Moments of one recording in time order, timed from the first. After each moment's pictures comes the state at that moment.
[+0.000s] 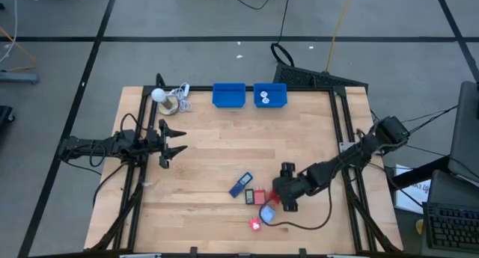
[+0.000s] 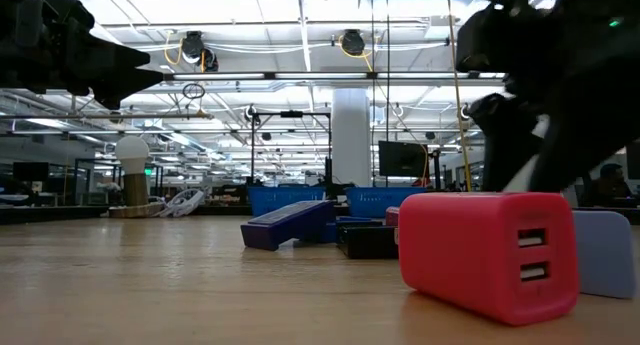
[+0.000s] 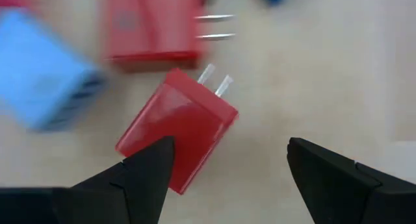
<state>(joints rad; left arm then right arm) -0.05 0.01 0.02 0.07 -0.18 -0.01 0.46 1.62 0.86 -0.48 0.30 0.40</state>
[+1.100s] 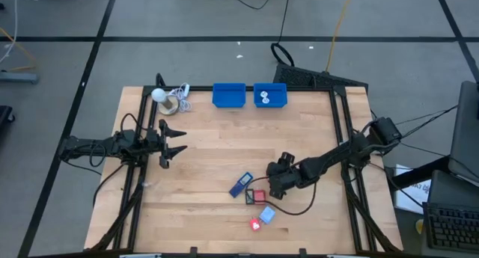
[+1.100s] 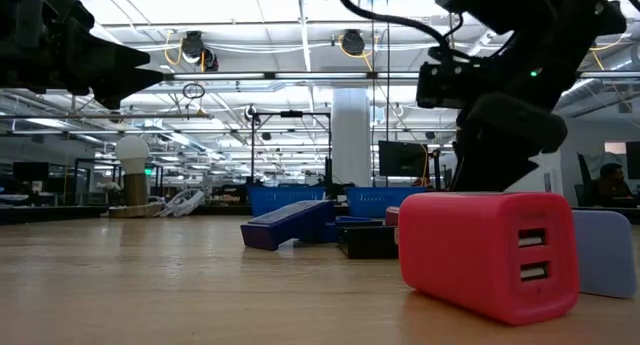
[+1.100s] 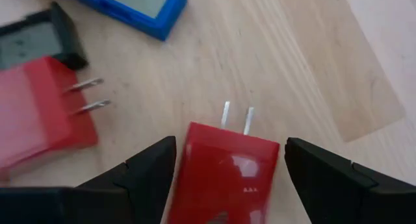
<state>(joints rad) -0.05 0.01 0.02 0.07 -0.18 -0.01 0.36 1.68 0.86 -0.33 0.36 0.64</state>
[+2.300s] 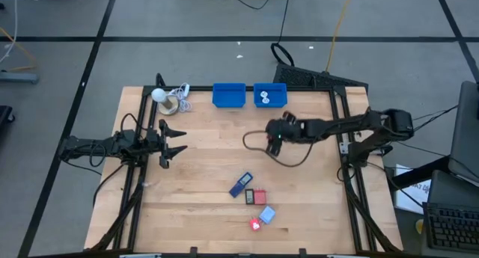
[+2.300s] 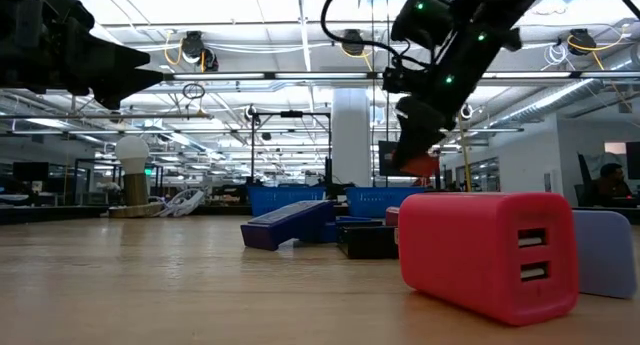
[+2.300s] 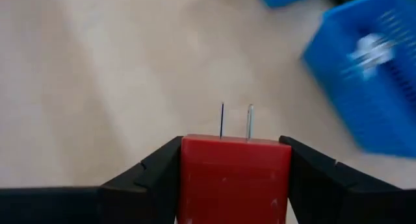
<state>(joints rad) -0.05 0.01 0.02 0.07 -0.18 -0.01 -0.15 1.49 0.86 -0.29 0.35 0.18</state>
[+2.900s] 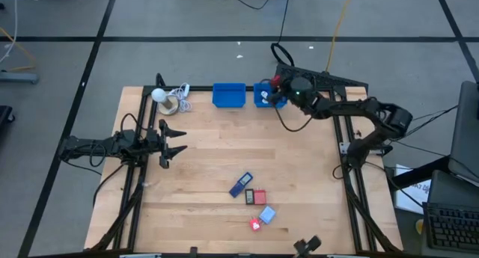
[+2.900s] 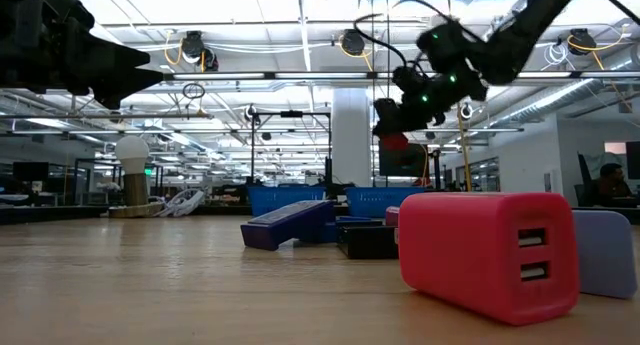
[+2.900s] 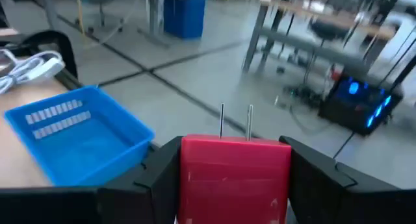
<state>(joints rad) -0.05 0.01 0.02 0.07 -0.18 -0.01 -0.63 1.53 0.72 0.60 0.30 -0.09</state>
